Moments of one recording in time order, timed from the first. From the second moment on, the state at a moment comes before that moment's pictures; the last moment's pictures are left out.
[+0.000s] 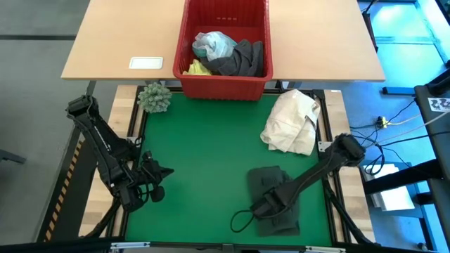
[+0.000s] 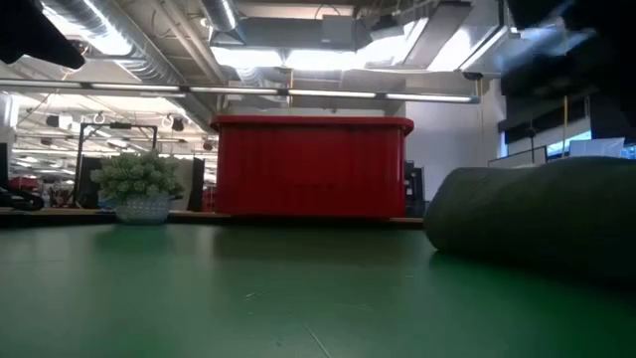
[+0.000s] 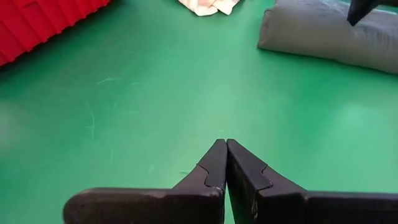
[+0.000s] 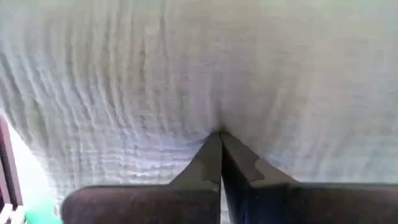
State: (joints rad) left arm -0.98 1.21 0.80 -0.90 -0.97 -1.35; right arm 0.61 1.89 1.43 -1.07 -0.05 0.39
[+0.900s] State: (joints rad) left arm -0.98 1.21 0.80 -0.90 -0.96 -1.33; right arm 0.44 1.95 1.43 -0.54 0.03 0.10
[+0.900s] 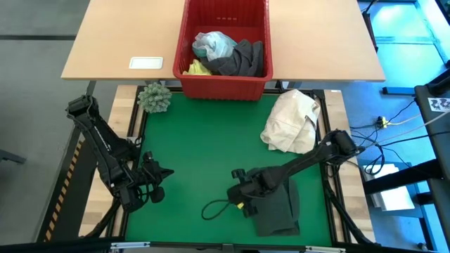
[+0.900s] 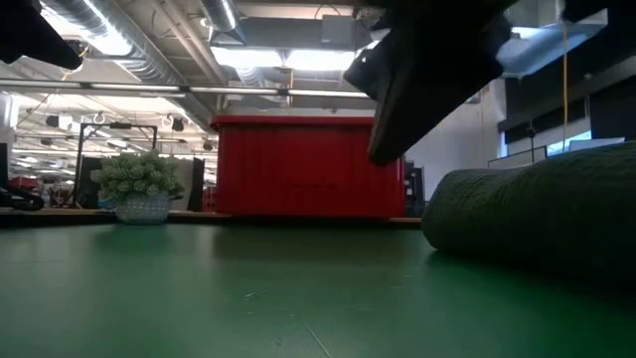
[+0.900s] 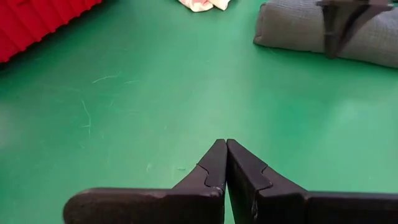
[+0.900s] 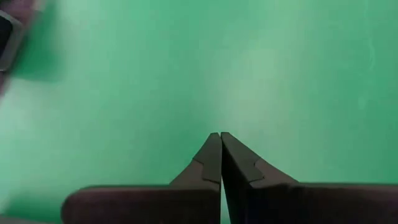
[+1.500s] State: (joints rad) left arm -0.97 1.21 0.80 -0.90 -1.09 -1.22; right arm 0.47 1.83 1.12 -0.32 0.01 0.22
